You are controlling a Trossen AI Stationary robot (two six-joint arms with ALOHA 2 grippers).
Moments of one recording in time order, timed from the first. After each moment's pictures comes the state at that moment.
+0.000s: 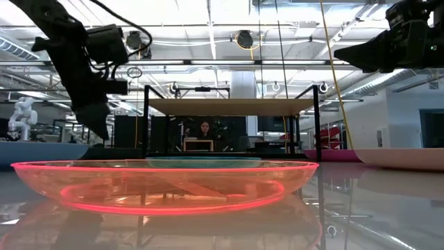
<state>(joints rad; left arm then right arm) 0.30 1.13 0.51 -0.55 -0.46 -0.11 0.11 0.22 0.02 0.31 0.34 -0.25</state>
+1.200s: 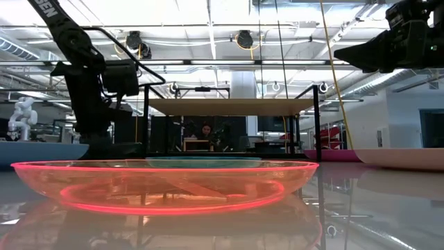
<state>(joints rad) 0.40 1.38 0.51 -0.48 -0.51 -0.10 0.11 0.22 0.02 0.31 0.34 -0.25</state>
